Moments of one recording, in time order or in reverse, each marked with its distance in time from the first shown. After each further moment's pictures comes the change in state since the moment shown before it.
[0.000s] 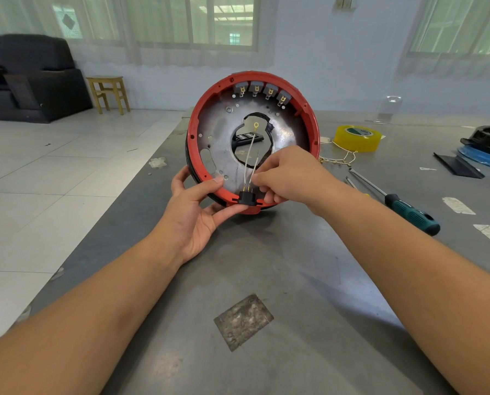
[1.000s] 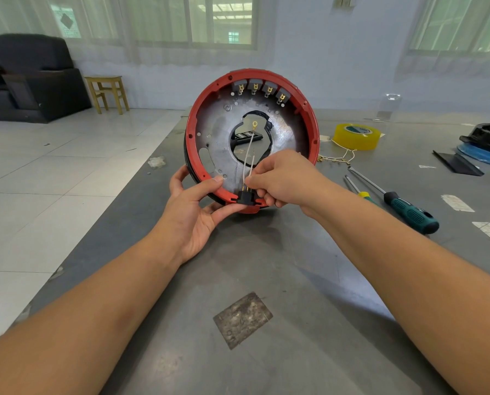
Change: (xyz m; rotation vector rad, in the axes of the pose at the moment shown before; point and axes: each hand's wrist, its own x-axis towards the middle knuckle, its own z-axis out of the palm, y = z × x) left_hand -0.001 -0.001 -0.001 0.001 -0.006 0.014; right_hand -0.004 0.000 0.007 0.085 -0.038 0.010
